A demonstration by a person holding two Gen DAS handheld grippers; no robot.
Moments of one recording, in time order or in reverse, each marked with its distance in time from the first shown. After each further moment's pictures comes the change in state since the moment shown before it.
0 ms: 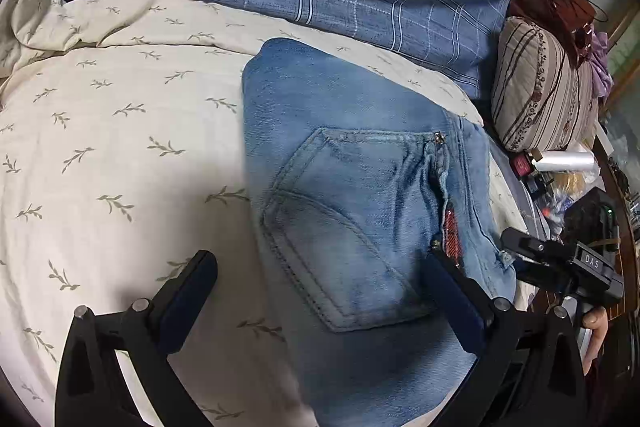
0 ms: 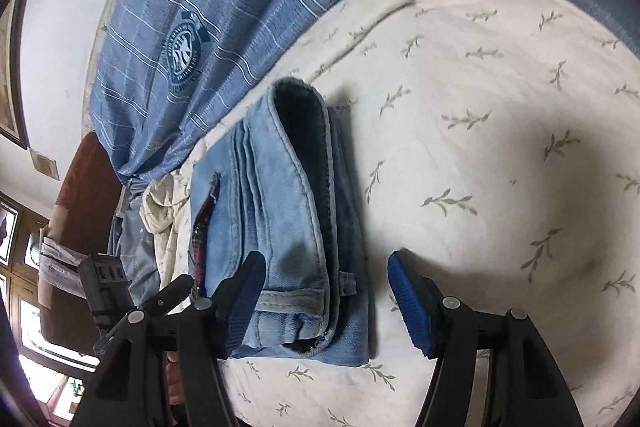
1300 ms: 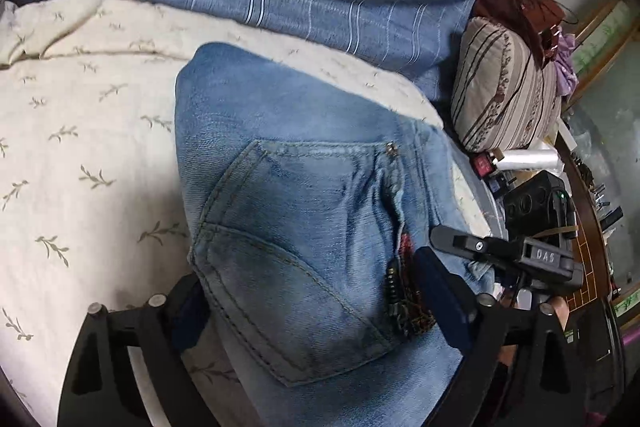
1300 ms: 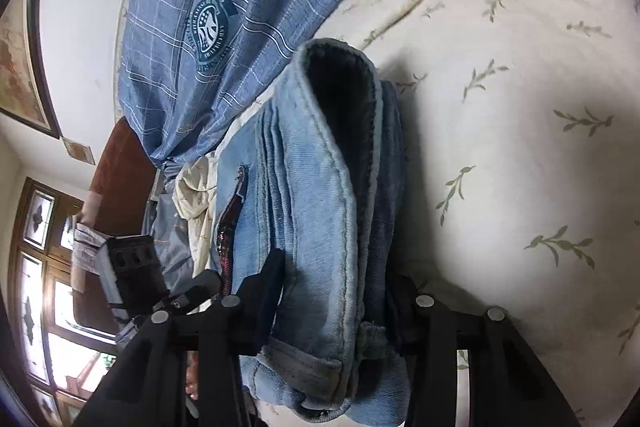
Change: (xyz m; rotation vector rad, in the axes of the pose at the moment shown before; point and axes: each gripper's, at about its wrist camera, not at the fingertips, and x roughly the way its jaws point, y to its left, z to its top) left arm 0.014 -0.015 0.013 0.037 -0.009 -0.172; right arm 0.039 0.021 0.014 -0.067 0.056 0.136
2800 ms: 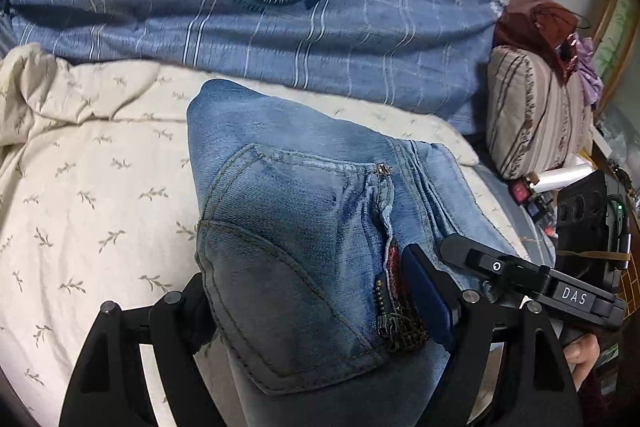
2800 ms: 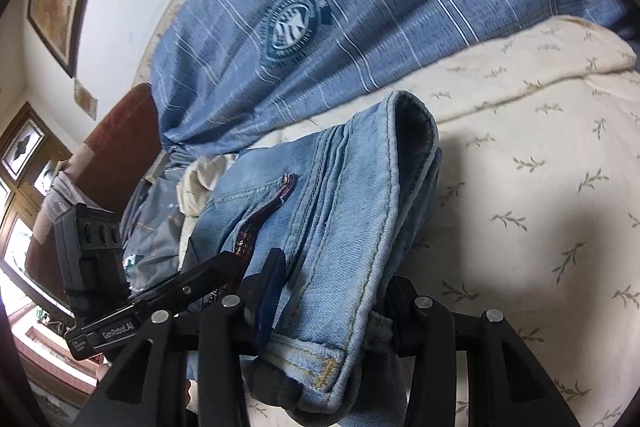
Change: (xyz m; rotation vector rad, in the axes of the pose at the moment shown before) left arm -0.036 0.007 0.000 0.045 -0.134 0.205; right arm 0.026 0.081 -0.010 -0.237 -0.129 -0.082
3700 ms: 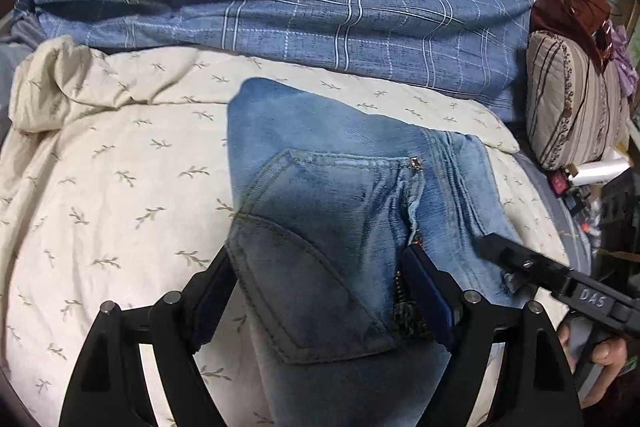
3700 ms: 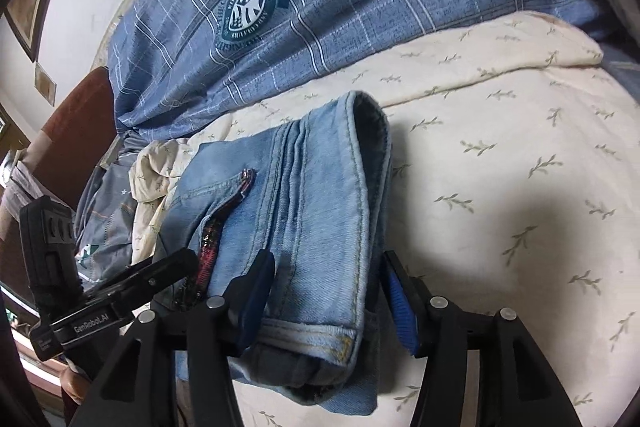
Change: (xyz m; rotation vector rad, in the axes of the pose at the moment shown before) left arm -0.003 -0.001 -0.008 -0.002 0.039 0.166; right arm -0.012 -0.004 -0.004 -0.032 0.021 -0.186
